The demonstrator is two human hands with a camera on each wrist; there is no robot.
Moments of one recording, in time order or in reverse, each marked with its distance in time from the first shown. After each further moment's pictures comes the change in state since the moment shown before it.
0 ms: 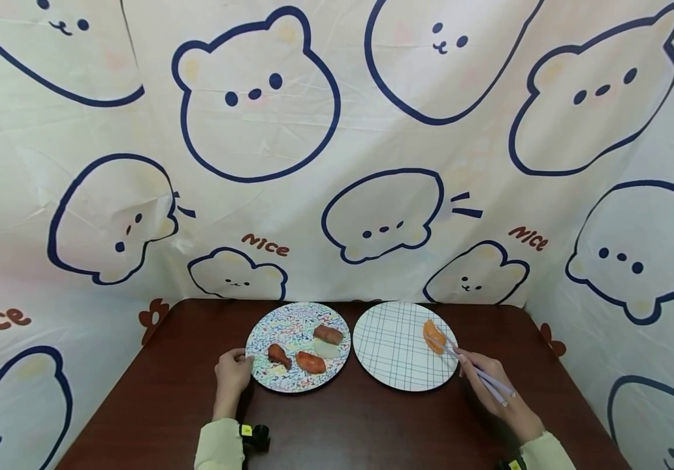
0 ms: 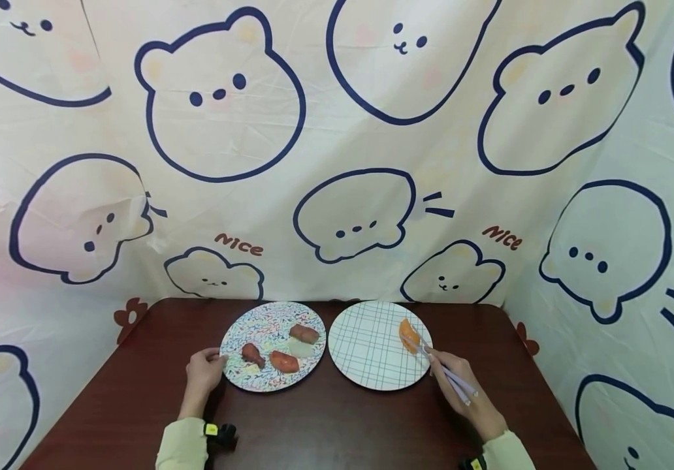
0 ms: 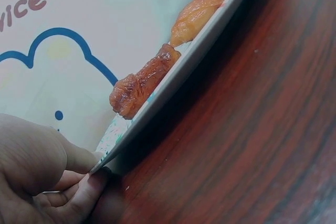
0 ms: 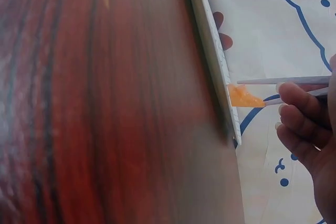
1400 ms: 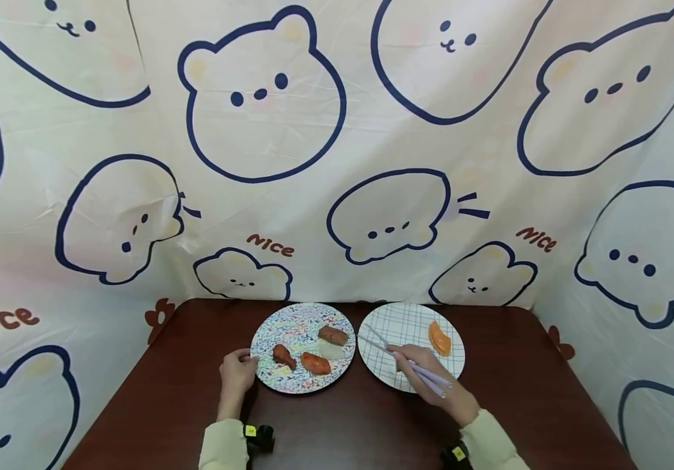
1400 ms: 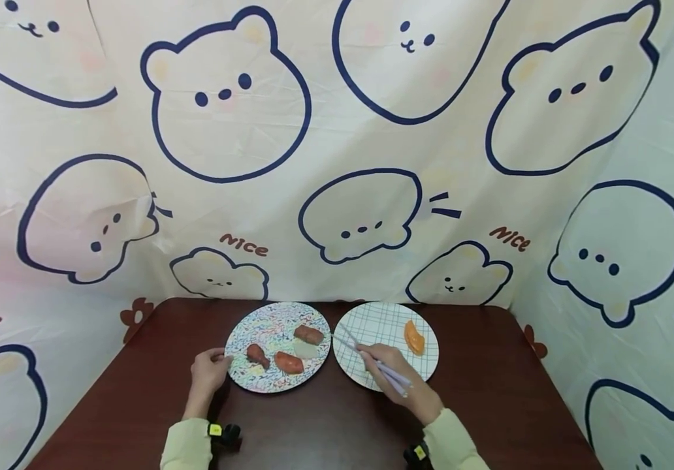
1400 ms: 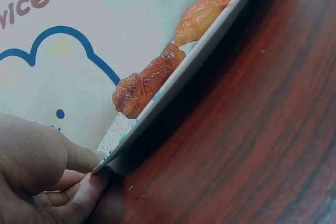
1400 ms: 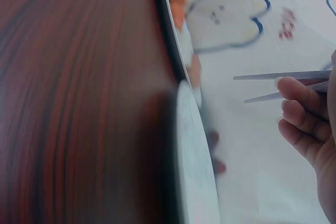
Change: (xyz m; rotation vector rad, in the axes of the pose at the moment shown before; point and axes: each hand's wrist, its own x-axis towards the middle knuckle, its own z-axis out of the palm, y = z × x) left_hand -0.001 0.000 -0.004 -0.021 -0.028 0.000; right_hand 0.046 -0.082 0.078 0.115 -0.179 -0.360
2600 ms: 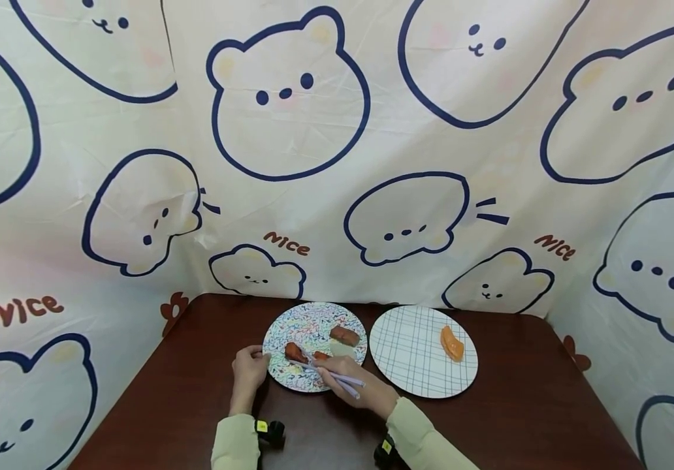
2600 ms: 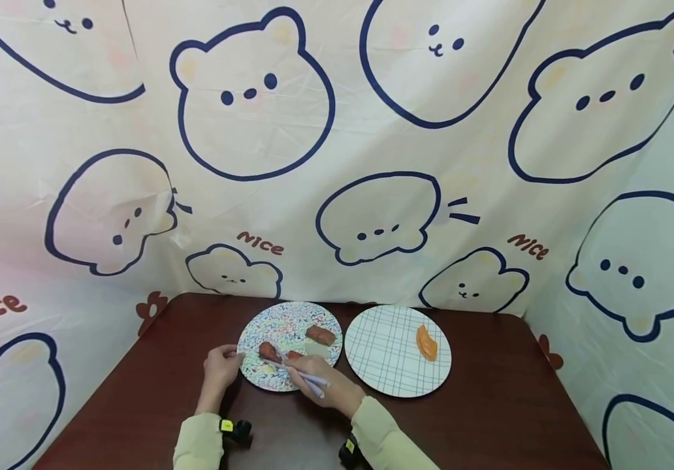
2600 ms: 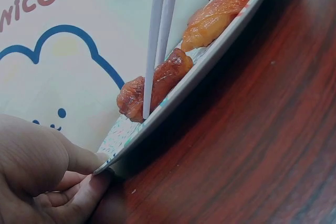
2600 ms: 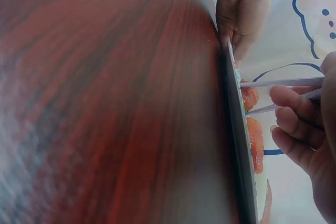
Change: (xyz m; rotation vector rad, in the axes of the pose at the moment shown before) left_hand 0.002 -0.001 0.001 -0.017 0.022 0.005; right_hand 0.076 -0.023 0.136 0.057 -0.296 -0.248
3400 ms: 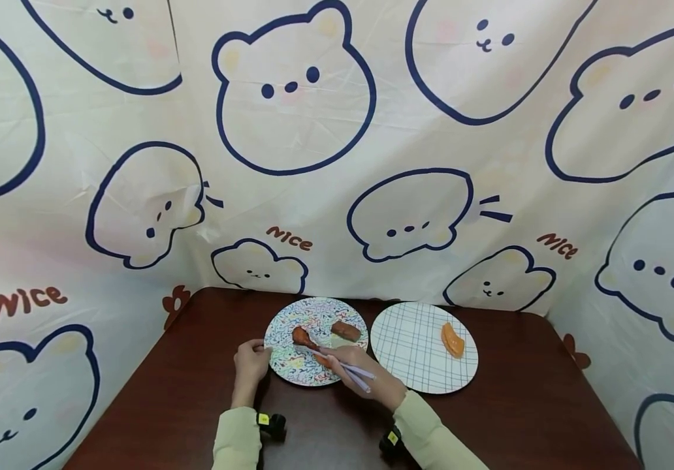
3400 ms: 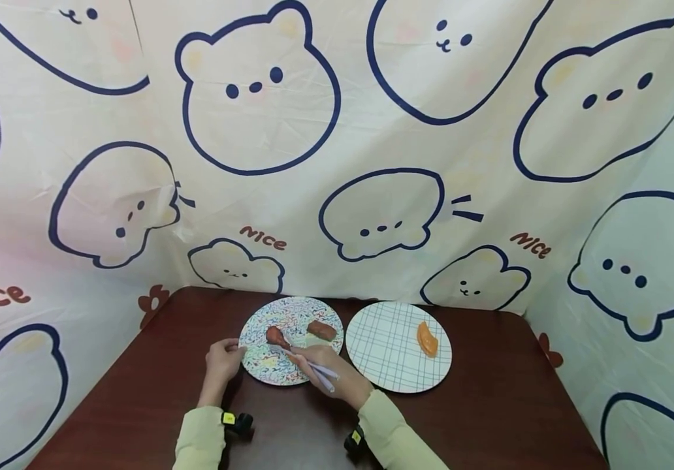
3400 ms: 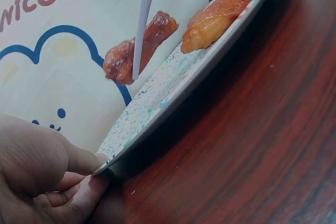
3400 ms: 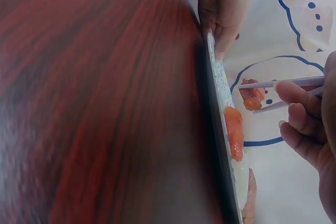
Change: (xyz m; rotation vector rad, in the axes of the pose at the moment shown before) left_hand -0.003 0.002 -0.002 -0.028 -0.017 -0.010; right_hand -0.003 -0.014 -0.019 -0.040 0.099 0.006
